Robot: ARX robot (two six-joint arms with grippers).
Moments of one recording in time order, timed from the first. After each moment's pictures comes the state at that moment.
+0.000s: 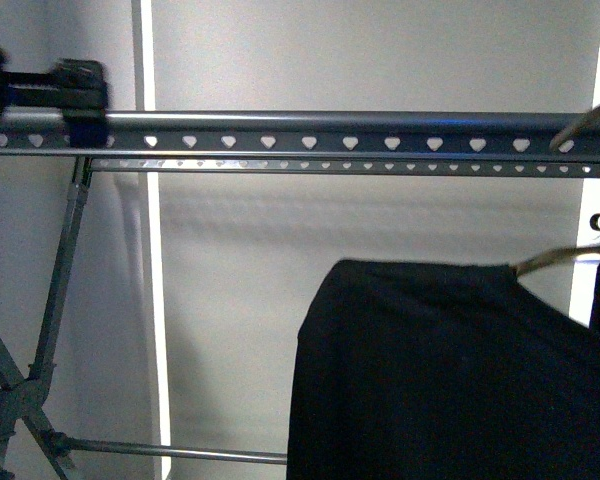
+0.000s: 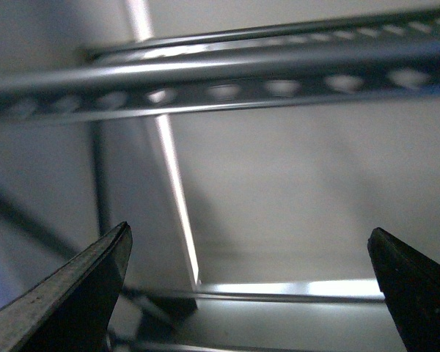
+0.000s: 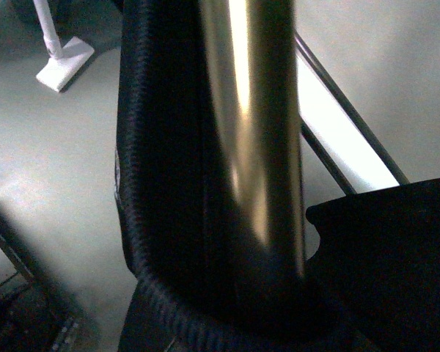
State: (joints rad) left arm -0.07 1.52 1.18 0.43 -0.30 0.02; right arm -0.39 1.43 0.98 -0.49 -0.68 -1.15
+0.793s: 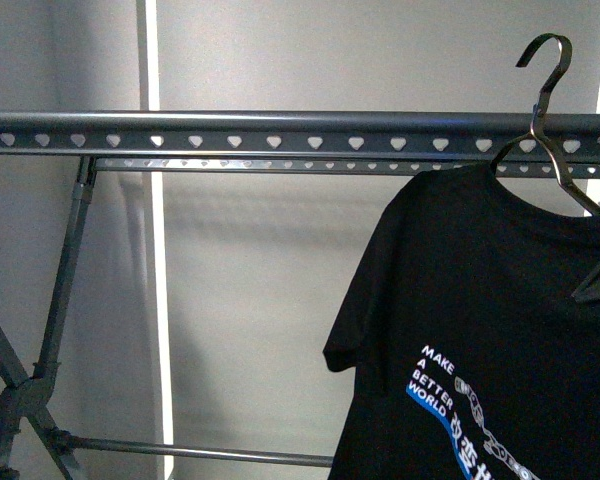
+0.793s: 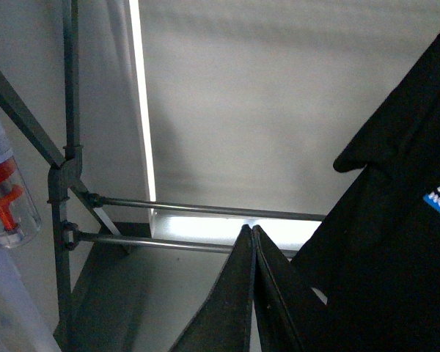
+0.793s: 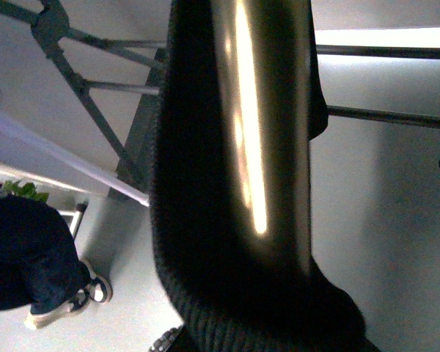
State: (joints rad) left arm 0.00 1.03 0.44 0.58 0.00 -0.01; right arm -0.12 1.67 1.47 -0.55 -0.49 -0.02
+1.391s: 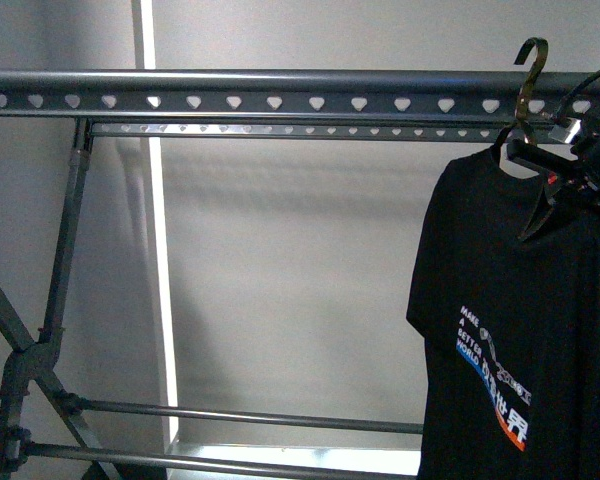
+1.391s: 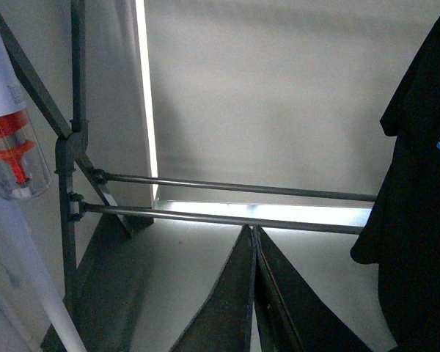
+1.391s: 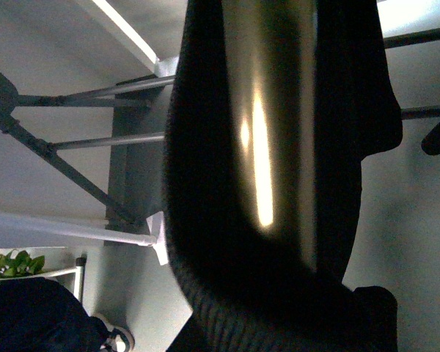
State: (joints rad) left arm 0.00 0.71 0.12 0.58 0.00 -0.01; right arm -0.05 2.02 1.98 -0.70 -0.29 0.23
